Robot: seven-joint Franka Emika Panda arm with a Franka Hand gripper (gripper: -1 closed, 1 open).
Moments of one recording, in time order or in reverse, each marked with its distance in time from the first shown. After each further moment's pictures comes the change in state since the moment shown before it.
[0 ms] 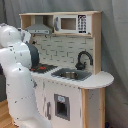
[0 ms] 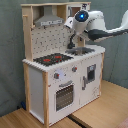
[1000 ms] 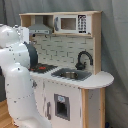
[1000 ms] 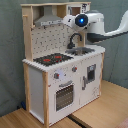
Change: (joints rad) arm 0.020 -0.022 -0.005 0.015 -0.289 -0.018 -0.197
